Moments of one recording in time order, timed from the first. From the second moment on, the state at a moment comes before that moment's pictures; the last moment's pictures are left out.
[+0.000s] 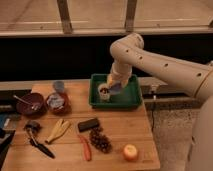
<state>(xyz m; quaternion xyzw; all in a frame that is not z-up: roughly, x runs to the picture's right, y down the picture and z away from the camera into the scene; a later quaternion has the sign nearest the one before) 0.065 -0.018 0.744 -0.22 0.15 0.66 0.71</state>
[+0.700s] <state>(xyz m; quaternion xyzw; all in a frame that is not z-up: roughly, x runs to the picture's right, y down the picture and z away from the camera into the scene) -0.001 -0.019 0.744 -0.24 0.11 0.59 0.76</state>
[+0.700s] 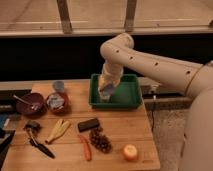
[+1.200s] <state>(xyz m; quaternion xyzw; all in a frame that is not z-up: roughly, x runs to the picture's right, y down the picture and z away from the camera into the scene) -0.147 -0.026 0.736 -0.28 0.05 0.50 0.82</state>
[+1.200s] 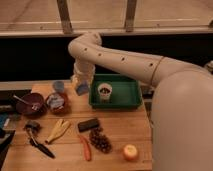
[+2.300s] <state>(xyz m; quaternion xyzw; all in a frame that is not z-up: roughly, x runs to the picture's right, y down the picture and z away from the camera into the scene) -0.228 -0.017 0.722 -0.31 0.00 0.44 0.84</state>
